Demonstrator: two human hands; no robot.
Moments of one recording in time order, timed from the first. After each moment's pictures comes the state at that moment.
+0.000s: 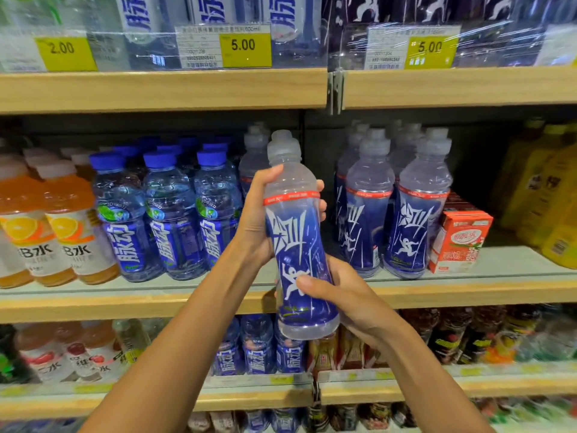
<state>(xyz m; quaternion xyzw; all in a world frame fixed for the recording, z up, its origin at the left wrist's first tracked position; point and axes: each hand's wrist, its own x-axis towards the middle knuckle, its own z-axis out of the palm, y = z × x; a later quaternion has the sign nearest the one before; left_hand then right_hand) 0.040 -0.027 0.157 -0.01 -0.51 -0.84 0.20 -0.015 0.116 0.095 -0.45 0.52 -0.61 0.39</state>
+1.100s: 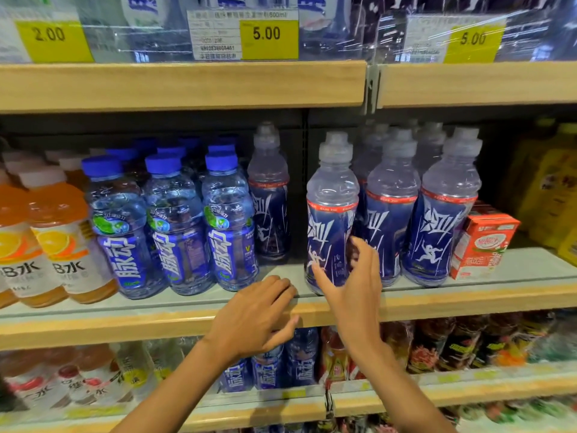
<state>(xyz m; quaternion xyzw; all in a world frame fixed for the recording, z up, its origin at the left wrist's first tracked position) 0.088 -0.083 0.030 -0.07 -0.94 0.12 0.30 -0.022 0.051 0.049 -0.31 0.74 -0.56 -0.20</state>
